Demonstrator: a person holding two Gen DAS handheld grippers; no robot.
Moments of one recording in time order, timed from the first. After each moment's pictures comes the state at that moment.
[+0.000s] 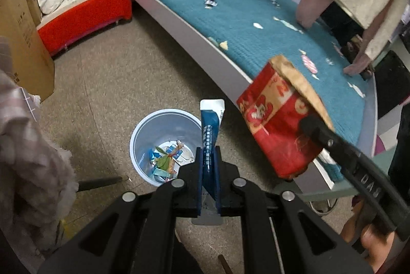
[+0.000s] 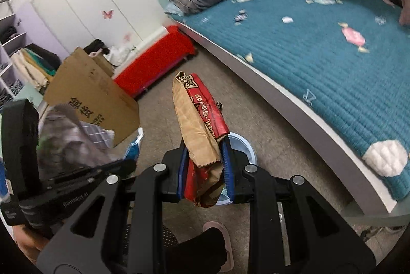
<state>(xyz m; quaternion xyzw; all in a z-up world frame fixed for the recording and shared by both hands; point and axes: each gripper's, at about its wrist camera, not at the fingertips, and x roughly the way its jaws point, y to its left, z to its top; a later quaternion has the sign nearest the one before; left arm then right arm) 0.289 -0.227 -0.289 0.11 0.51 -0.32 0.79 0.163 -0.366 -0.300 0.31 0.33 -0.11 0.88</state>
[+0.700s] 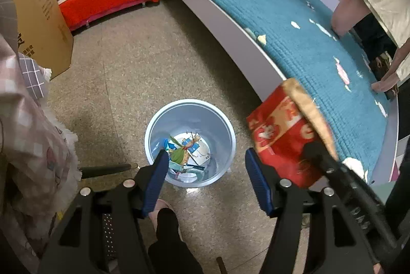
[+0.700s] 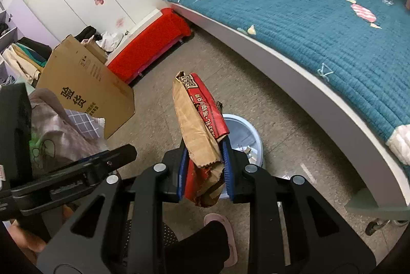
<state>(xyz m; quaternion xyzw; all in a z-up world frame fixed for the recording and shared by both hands) 0.321 -0.216 -0.320 0.09 0.54 -0.25 0.80 0.197 -0.352 -0.342 0.32 0.37 -0.11 0.87</state>
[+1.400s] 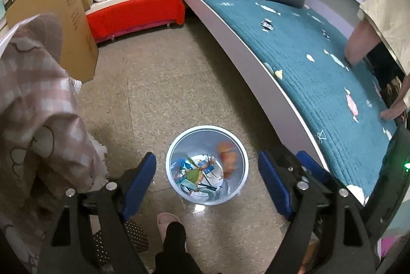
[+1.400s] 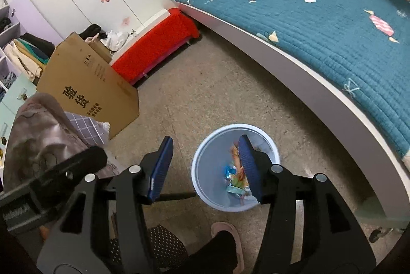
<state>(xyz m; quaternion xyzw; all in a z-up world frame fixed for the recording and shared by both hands) 0.325 -0.199 -0.271 0.07 0.49 -0.19 0.85 0.237 -0.334 -0.334 0.31 0.37 -0.10 0.87</state>
